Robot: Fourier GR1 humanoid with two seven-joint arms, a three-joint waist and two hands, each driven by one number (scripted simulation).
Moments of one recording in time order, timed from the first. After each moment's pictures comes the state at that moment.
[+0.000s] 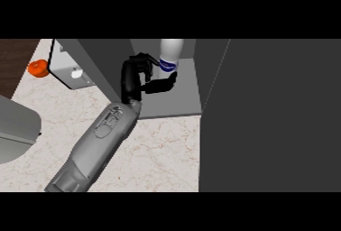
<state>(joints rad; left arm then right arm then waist) -0.77 0.07 -0.30 -0.86 0.16 0.72 -0.11 0.51 -0.05 0.23 -2.09 -0.29 0.35 -0.11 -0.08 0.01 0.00</state>
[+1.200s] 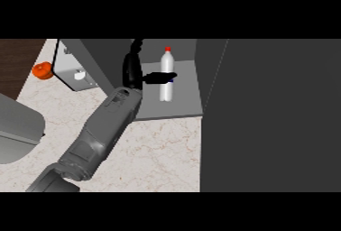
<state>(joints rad) -1.04 0.03 -0.12 -0.30 0.13 0.71 -0.37 0.55 -0.06 0.22 -2.10 -0.28 0.37 -0.15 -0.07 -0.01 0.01</state>
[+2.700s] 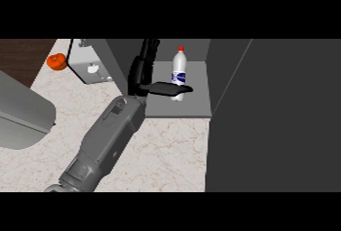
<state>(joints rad) -0.87 0.00 -0.15 -0.66 0.34 0.25 -0.58 0.60 -0.05 0.21 -2.12 -0.26 0.33 -0.17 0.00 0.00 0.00</state>
